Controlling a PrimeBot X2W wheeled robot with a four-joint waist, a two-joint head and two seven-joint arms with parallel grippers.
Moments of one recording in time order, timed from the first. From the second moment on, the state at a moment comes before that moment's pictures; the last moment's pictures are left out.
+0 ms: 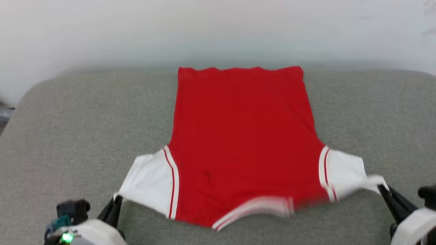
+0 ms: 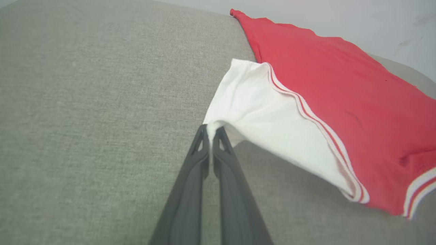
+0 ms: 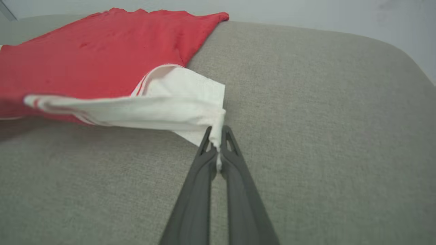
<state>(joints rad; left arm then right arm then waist) -0.17 0.52 -0.54 0.42 -0.90 0.07 -0.26 -0.22 -0.62 0.48 0.53 0.68 0.13 -0.25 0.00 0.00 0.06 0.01</state>
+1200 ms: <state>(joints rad) -0.01 0.41 -0.43 0.24 -0.76 0.10 -0.26 -0.16 -0.60 -0.15 -0.05 0.47 0.13 0.04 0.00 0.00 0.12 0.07</state>
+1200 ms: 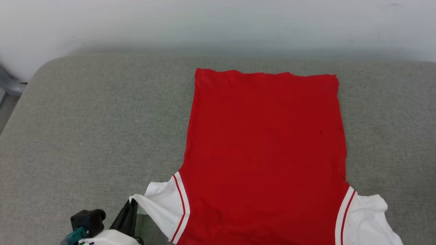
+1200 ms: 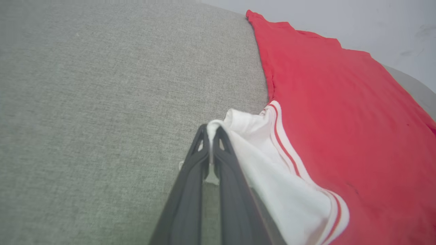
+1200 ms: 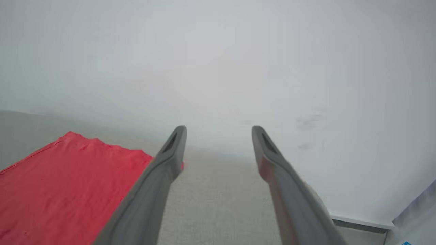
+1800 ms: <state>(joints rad) -0.17 0.31 -0.42 0.17 -0.64 0.05 -0.26 -0.94 -0.68 0.14 0.26 0.51 0.13 0.72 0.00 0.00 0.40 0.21</state>
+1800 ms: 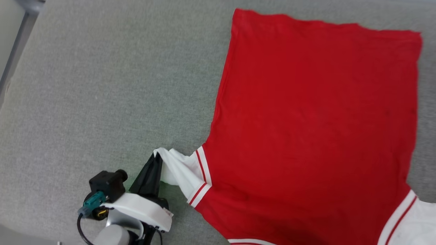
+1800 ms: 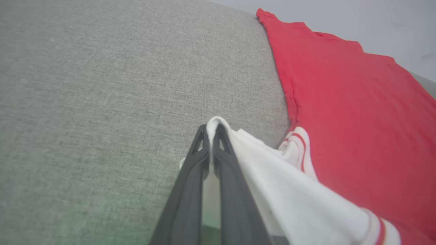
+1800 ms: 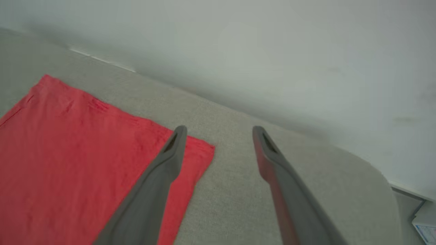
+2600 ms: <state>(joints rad) -0.26 0.20 -0.34 0.17 -0.53 -0.03 -0.27 -0.98 -0.70 0.23 0.48 0.57 0.13 1.03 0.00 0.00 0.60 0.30</state>
